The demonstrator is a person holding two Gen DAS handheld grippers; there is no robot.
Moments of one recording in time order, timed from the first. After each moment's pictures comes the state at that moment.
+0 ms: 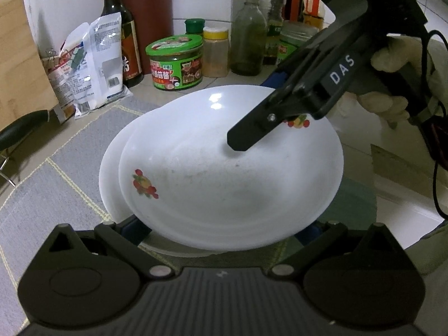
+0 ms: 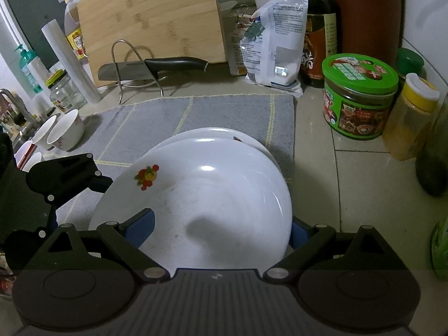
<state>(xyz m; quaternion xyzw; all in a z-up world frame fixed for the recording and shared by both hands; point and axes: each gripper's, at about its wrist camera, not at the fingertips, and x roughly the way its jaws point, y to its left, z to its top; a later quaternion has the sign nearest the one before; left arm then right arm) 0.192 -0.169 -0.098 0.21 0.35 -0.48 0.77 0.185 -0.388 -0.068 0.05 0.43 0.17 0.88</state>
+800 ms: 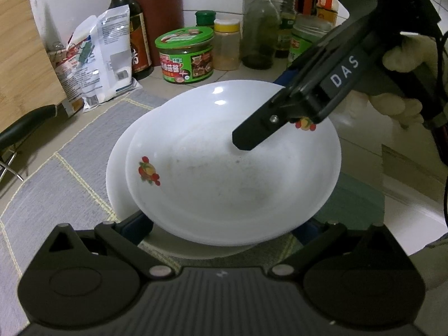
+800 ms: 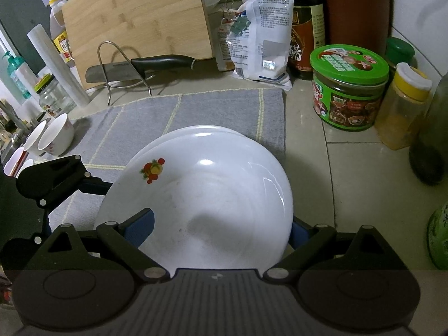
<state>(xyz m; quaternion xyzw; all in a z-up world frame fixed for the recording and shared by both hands) 0.195 -0.176 -0.094 0.22 0.37 -0.45 0.78 0.189 -0.389 -0.069 0.06 0.45 0.15 0.88</state>
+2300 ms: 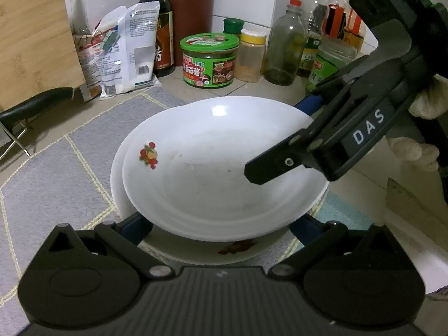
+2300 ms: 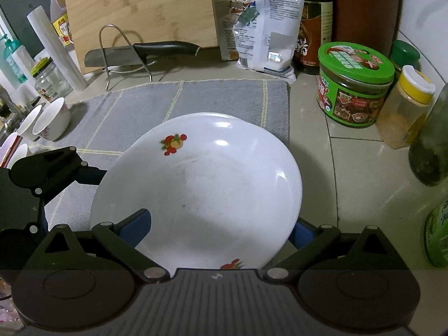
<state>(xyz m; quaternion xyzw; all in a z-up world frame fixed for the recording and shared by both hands) 0.196 -0.175 -0.094 0.17 0.39 -0.41 0.81 0.187 -0.374 -0.068 0.03 0.46 0.14 0.87</state>
